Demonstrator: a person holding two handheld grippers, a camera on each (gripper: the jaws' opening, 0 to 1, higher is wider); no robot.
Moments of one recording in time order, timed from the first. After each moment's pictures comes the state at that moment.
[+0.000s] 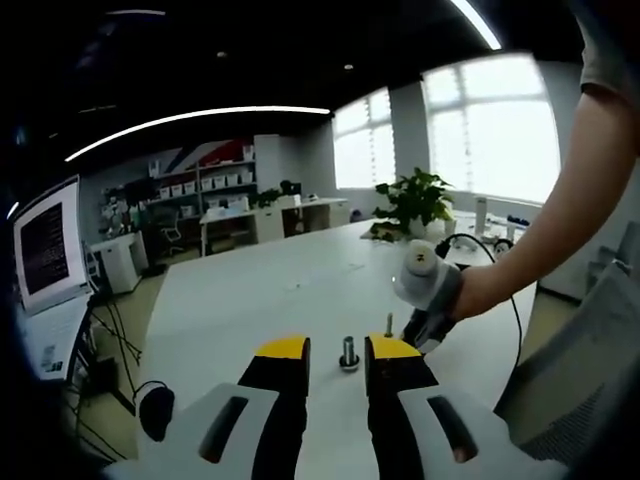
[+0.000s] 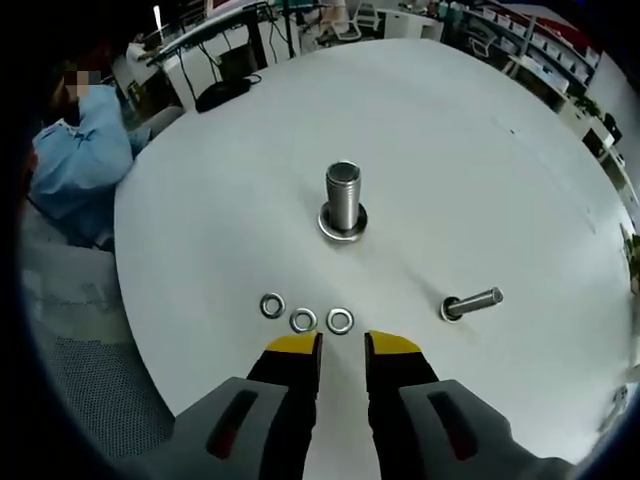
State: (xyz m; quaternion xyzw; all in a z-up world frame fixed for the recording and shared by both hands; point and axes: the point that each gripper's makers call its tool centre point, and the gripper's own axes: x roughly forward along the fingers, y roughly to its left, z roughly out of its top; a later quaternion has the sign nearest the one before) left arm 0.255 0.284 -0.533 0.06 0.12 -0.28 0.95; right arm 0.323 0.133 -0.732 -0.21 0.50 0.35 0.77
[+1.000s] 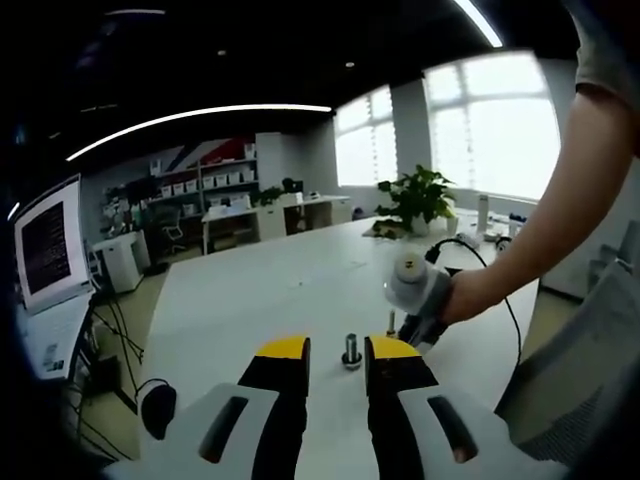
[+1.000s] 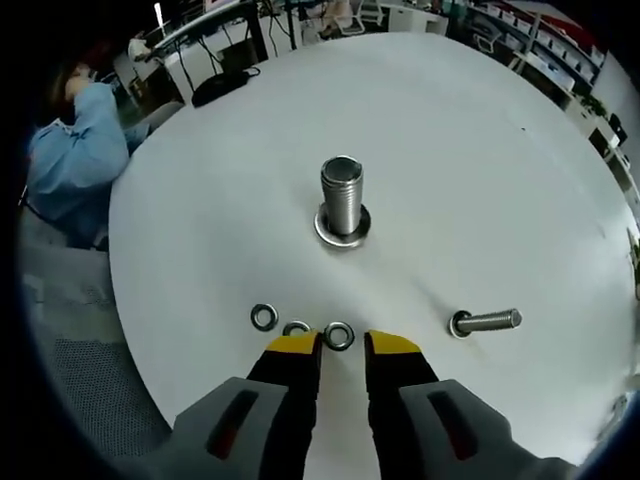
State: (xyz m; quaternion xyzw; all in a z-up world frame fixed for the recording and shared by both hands) left arm 0.255 0.287 -0.535 0.06 0.13 -0.27 0.95; right arm 0.331 0.140 -0.744 -0.25 0.50 0.36 0.75
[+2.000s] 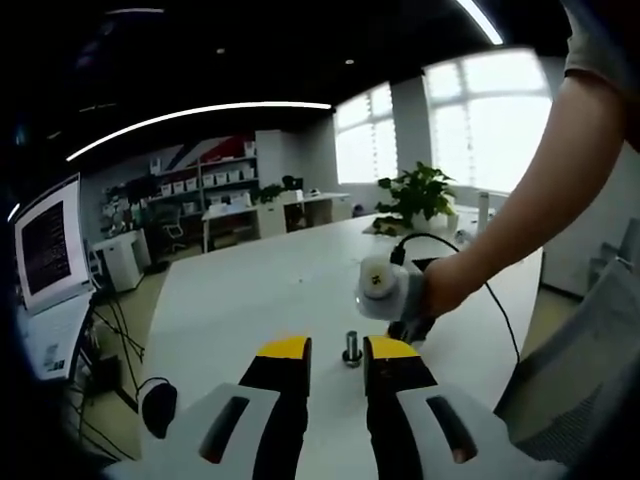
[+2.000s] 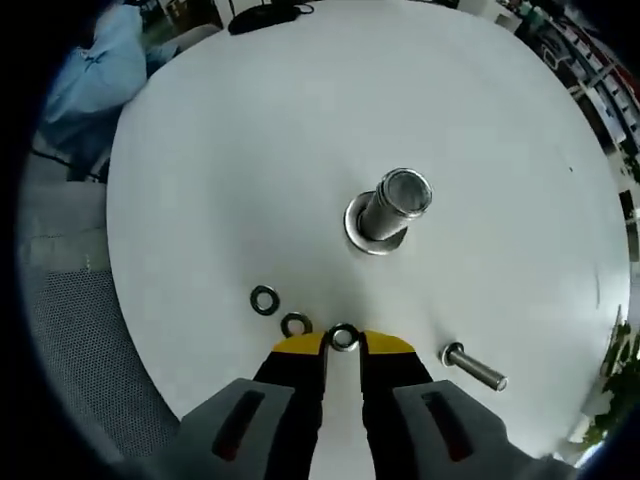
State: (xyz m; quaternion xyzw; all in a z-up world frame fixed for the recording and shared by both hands) left arm 0.255 0.287 -0.537 0.07 0.13 -0.27 0.95; right arm 0.329 0.146 -0.747 -0.37 0.55 0.39 0.64
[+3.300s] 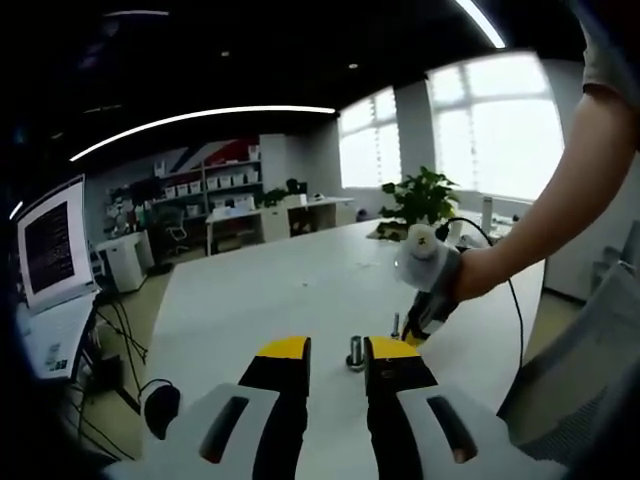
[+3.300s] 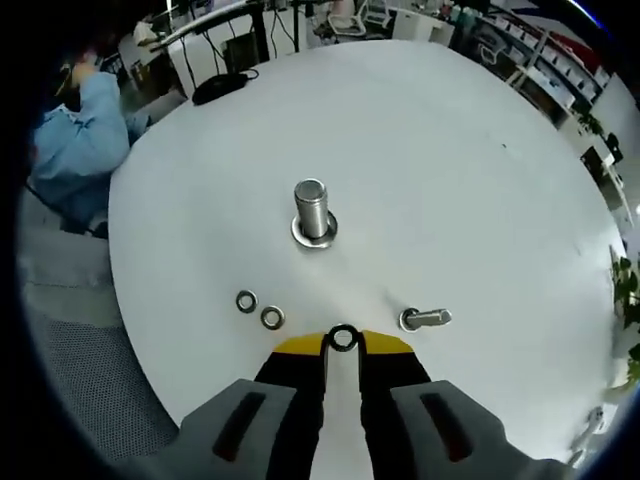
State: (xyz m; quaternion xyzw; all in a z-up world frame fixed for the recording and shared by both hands) left arm 0.257 0.291 -0.532 0.06 0.12 -0.26 0.95; right arm 0.344 0.115 -0.709 -0.26 0.49 0.34 0.76
